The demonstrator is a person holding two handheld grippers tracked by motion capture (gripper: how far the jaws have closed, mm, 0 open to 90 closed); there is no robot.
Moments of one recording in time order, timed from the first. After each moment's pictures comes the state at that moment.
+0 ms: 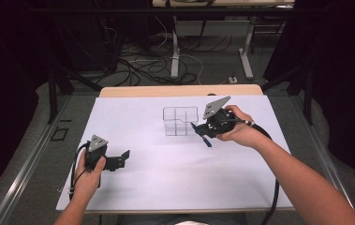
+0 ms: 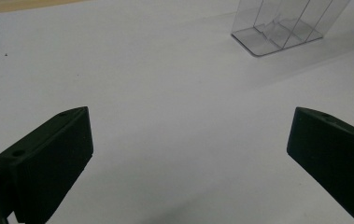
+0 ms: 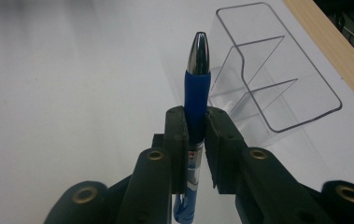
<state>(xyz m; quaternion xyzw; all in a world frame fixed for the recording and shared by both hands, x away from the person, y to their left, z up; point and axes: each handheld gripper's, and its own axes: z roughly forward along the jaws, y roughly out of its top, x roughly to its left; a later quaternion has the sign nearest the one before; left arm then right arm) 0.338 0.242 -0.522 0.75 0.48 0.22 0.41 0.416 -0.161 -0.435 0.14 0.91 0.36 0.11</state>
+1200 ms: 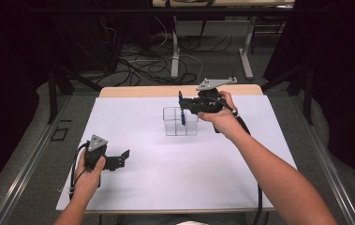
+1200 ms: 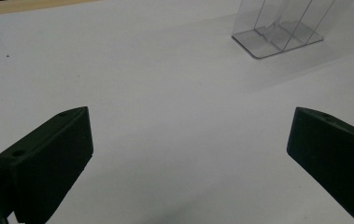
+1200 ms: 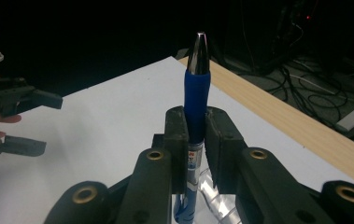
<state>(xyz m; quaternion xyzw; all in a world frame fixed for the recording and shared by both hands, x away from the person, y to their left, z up) 0.339 0.241 -0.521 0.74 0.48 0.22 0.41 0.446 -0.127 -0.406 0.27 0.79 0.53 0.15</state>
